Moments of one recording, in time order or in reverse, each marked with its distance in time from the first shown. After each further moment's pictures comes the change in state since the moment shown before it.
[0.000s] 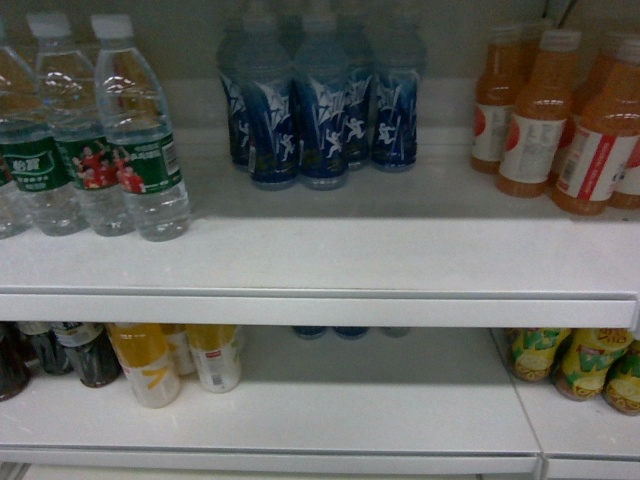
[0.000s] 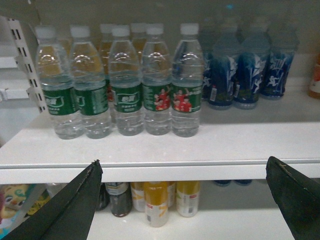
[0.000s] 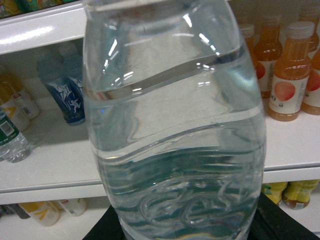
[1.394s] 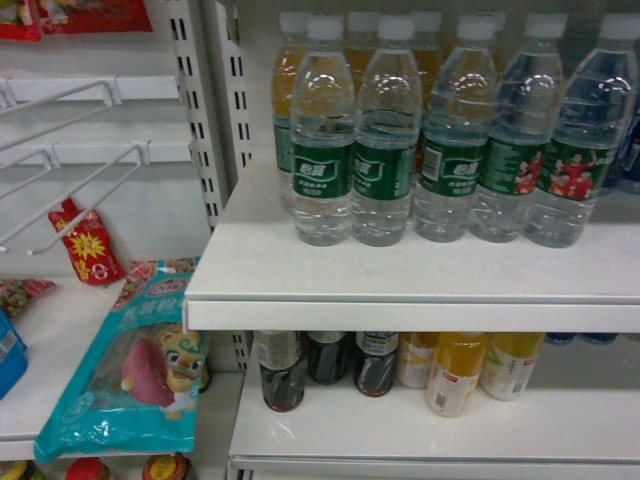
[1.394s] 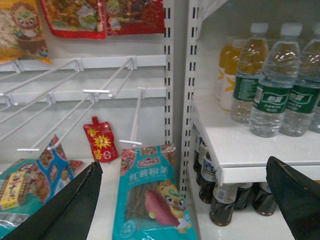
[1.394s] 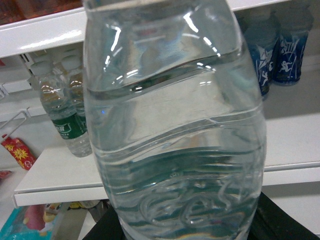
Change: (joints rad) left arm 0.000 0.000 0.000 0.001 0.000 0.000; right arm 0.000 -0.001 0.000 -0.001 0.002 0.000
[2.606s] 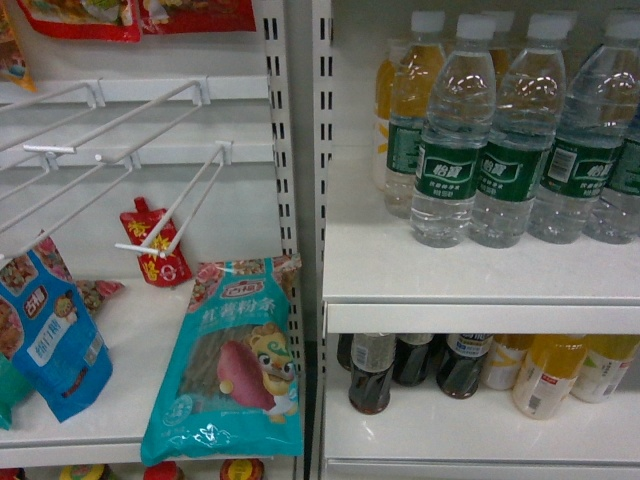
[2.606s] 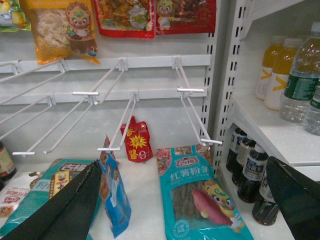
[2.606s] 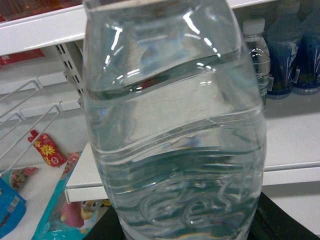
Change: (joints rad) left arm -0.001 0.000 0.000 0.000 0.000 0.000; right arm 0.004 0.001 0.000 -0.001 0.001 0.000
